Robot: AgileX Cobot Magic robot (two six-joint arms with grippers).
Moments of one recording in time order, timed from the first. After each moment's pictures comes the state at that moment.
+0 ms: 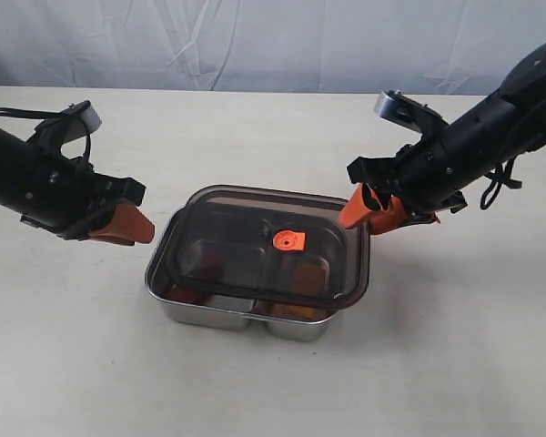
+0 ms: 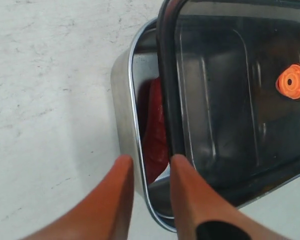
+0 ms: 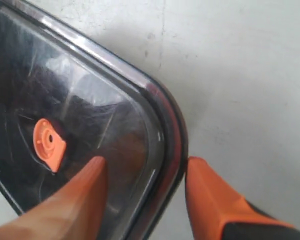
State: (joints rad) left arm -0.13 1.64 -0.85 -0.91 0.79 0.71; right arm 0.31 1.85 -1.09 0.82 0.88 -0.61
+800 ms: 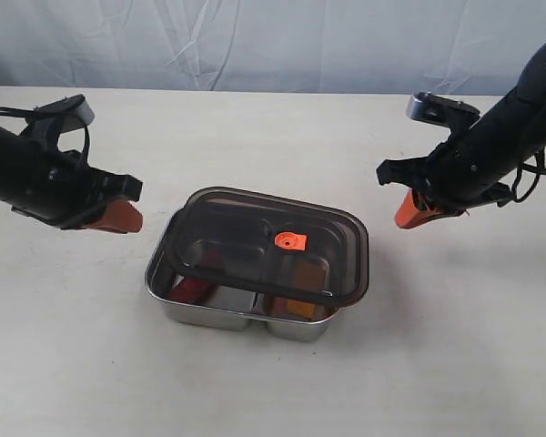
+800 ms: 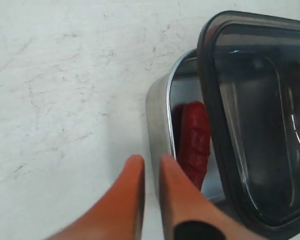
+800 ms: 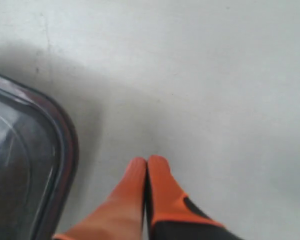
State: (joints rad) left arm -0.13 1.64 -0.85 -0.88 0.67 0.71; right arm 0.27 1.84 -1.10 0.54 0.77 -0.36
